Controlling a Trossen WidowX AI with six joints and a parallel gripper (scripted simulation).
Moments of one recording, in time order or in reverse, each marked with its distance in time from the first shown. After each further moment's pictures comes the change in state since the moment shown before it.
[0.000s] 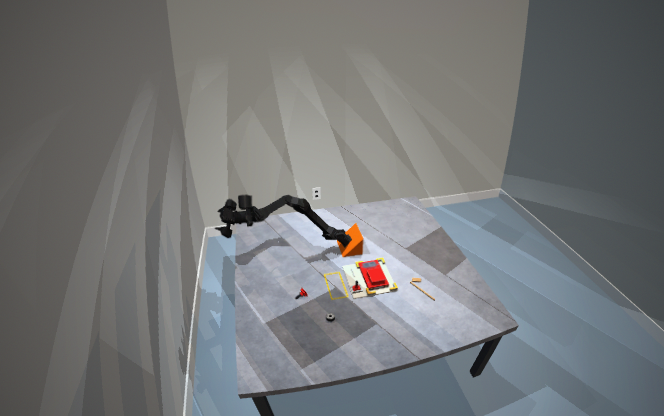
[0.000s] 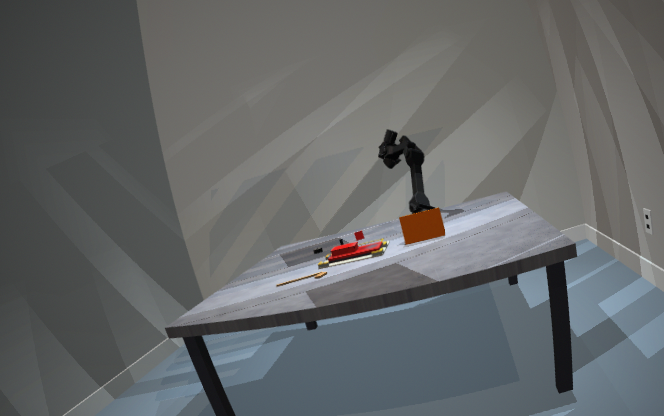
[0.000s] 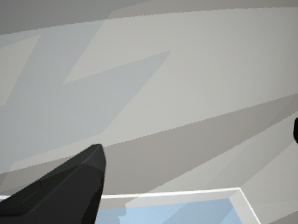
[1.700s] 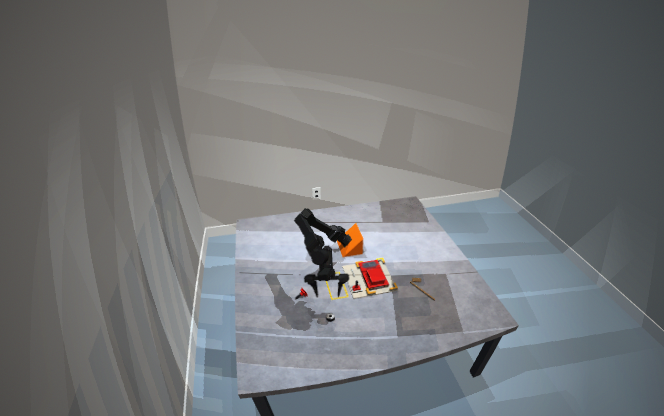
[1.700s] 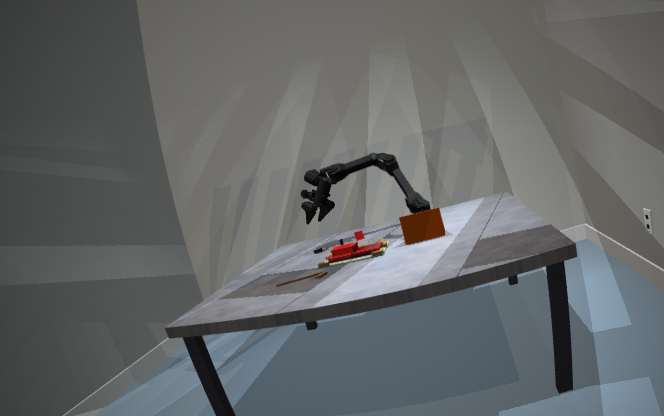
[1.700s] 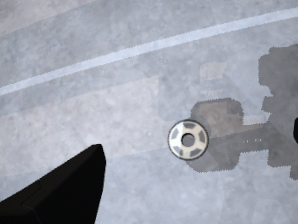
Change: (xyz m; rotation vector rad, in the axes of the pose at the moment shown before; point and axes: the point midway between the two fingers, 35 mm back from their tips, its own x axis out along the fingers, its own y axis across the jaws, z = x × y) arm -0.531 0.316 -0.144 -0.438 0.180 1.568
